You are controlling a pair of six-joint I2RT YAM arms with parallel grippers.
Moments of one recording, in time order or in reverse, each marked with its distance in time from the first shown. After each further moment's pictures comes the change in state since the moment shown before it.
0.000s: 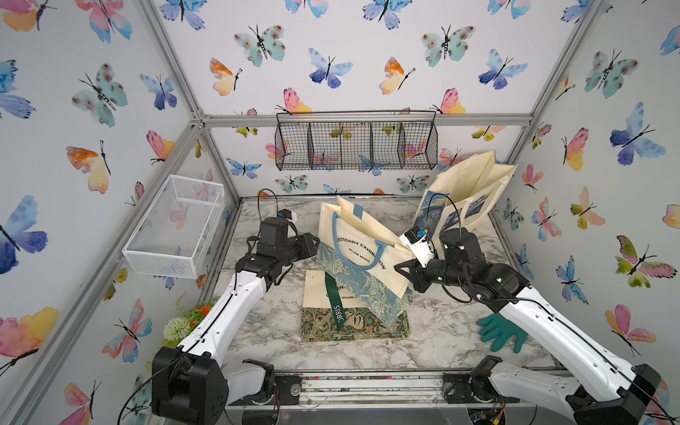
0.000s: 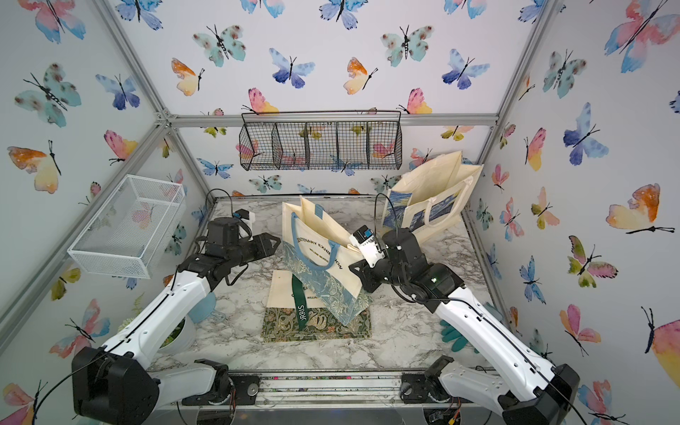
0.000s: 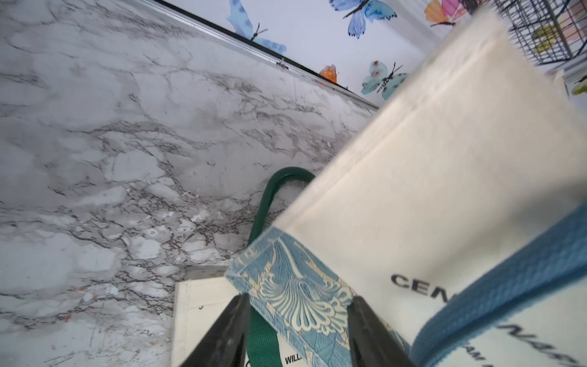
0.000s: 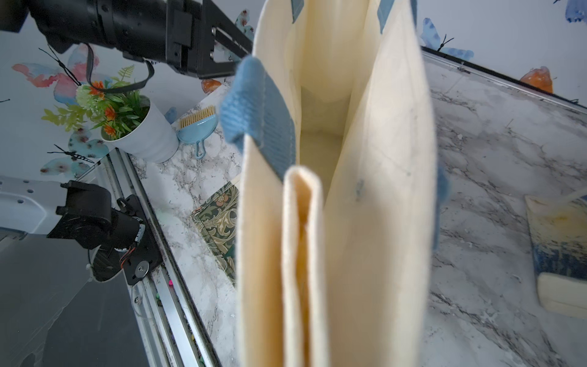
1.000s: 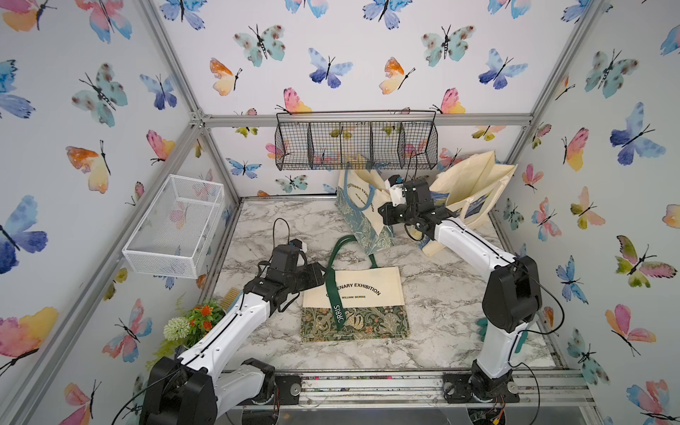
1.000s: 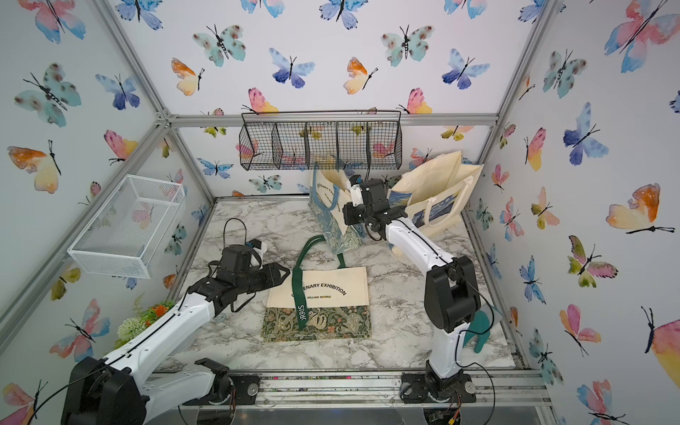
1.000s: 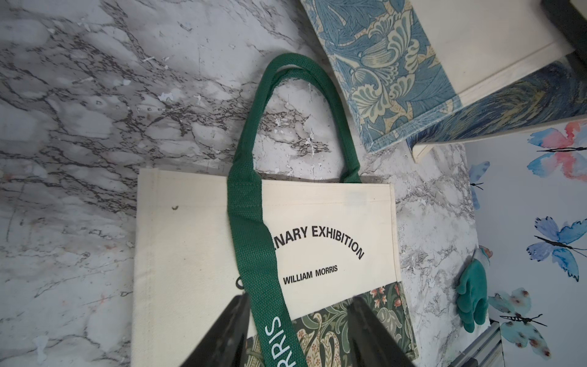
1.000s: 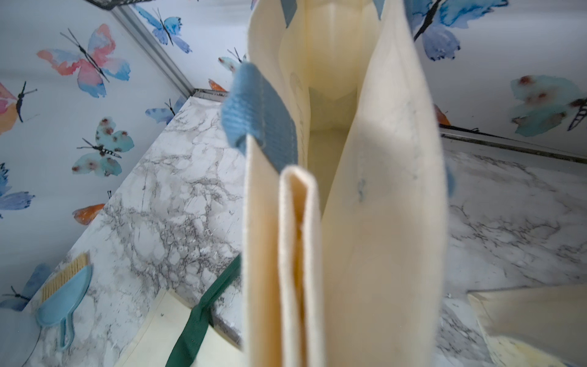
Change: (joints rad) left arm -0.129 -0.111 -0.287 0.035 0.035 -0.112; right arm -0.182 0.772 0.527 0.303 0.107 0.143
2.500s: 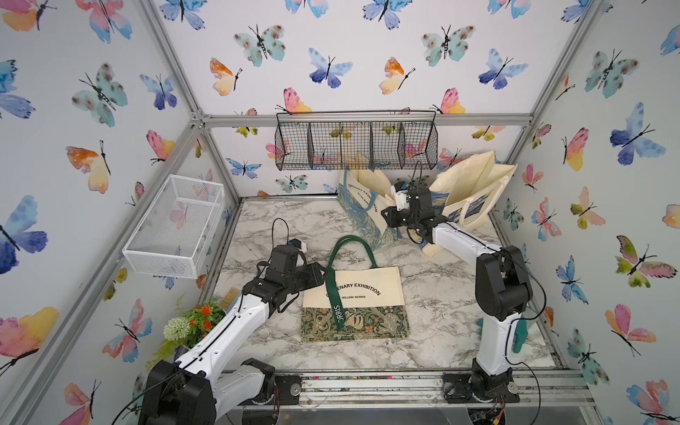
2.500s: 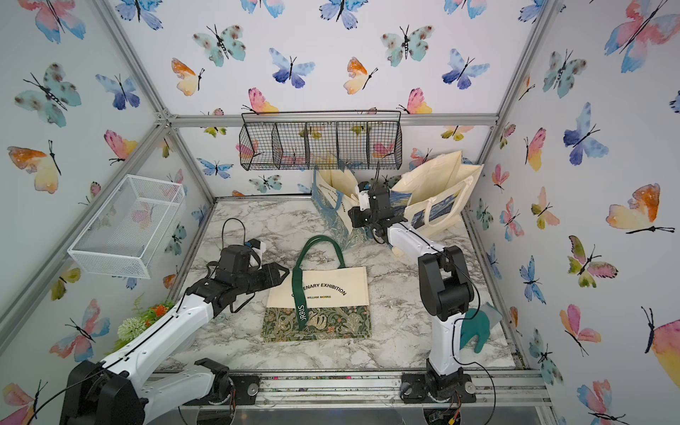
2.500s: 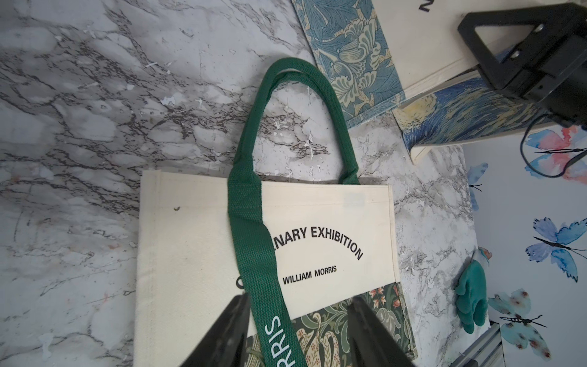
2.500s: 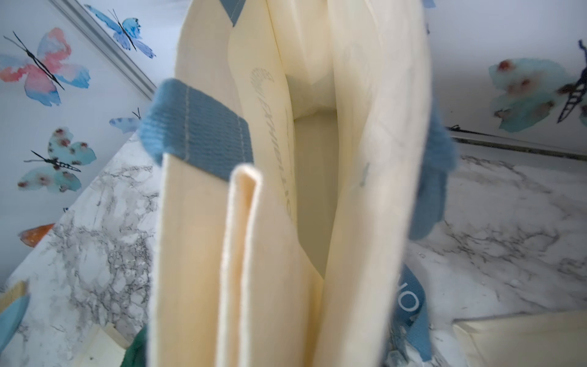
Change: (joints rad) left arm -0.001 -0.013 0.000 -0.007 -0.006 0.000; right arm -0.093 0.129 -0.099 0.270 -0.031 0.002
